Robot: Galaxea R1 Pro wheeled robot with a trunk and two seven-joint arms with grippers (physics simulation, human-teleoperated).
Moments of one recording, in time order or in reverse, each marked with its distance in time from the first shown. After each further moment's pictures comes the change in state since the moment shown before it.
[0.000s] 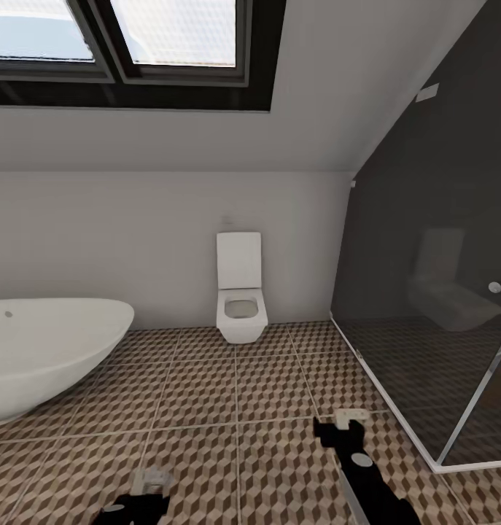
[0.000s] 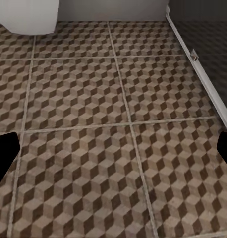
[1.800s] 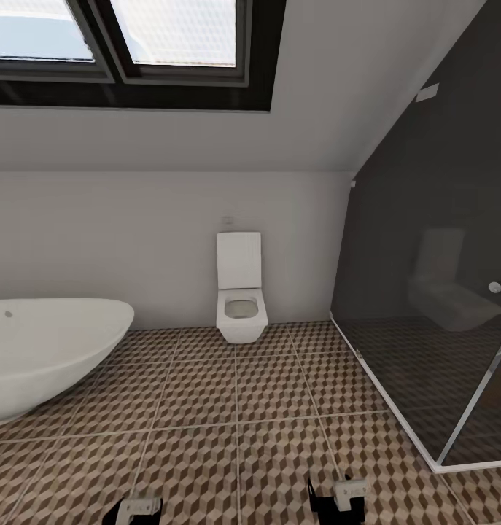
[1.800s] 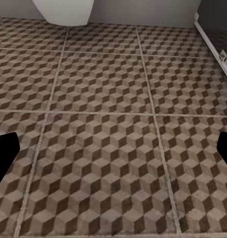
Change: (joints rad) left arm -0.001 0.024 -0.008 0.362 -0.005 -0.756 -0.001; right arm -0.006 0.005 0.083 0.647 0.009 -0.728 0.009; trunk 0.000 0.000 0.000
